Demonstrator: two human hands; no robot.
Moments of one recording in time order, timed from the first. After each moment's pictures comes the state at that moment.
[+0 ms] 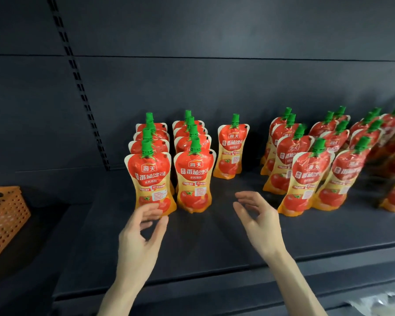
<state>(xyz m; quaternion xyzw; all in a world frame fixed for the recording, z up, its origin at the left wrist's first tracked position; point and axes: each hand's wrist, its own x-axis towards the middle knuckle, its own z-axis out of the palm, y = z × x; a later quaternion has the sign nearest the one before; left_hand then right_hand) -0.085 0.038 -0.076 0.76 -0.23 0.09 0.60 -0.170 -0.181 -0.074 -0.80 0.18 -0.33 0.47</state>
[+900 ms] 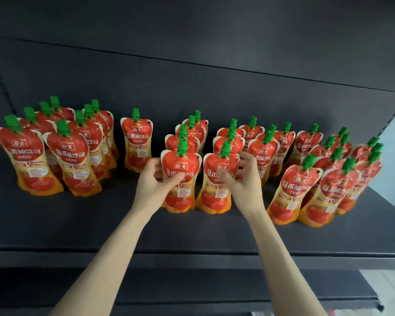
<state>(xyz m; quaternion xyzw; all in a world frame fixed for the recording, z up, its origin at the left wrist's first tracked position) -0.173 -0.254 -0.029 0.72 -0.18 0.00 0.67 -0.261 -0.430 -0.009 -0.78 0.12 -0.31 0.53</state>
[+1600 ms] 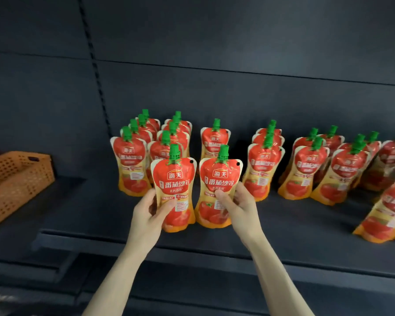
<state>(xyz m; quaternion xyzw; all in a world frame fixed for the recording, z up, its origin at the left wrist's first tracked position) -0.167 -0.060 -0.056 0.69 -0.16 0.04 0.71 -0.206 -0.253 -0.046 -0.69 0.02 -0.20 0.69</state>
